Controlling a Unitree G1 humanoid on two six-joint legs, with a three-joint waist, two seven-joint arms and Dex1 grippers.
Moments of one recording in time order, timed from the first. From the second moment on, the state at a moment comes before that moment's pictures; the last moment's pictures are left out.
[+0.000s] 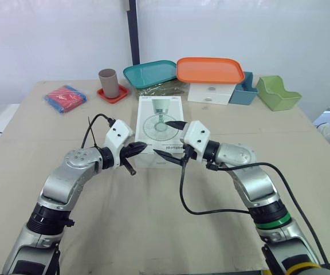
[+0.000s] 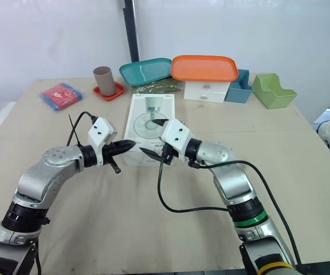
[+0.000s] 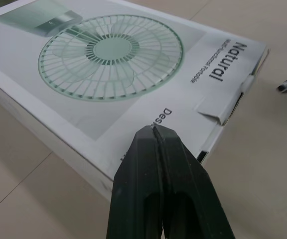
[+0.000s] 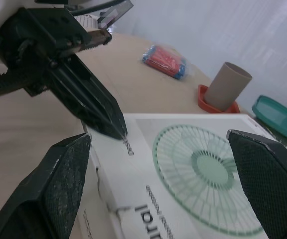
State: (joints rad) left arm -0.47 0.49 -0.12 -0.23 -0.32 0.68 -0.66; right arm -0.56 -0.43 0.24 -0.12 0.09 0.18 0.76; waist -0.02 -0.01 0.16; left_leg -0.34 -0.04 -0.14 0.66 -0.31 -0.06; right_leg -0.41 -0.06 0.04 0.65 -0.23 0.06
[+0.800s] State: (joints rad) left arm -0.46 0.49 -0.12 -0.25 -0.31 0.68 -0.63; right arm -0.59 -0.47 0.30 -0.08 -0.08 0.18 0.78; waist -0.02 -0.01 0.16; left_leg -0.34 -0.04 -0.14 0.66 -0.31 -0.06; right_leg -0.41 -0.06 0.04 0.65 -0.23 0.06
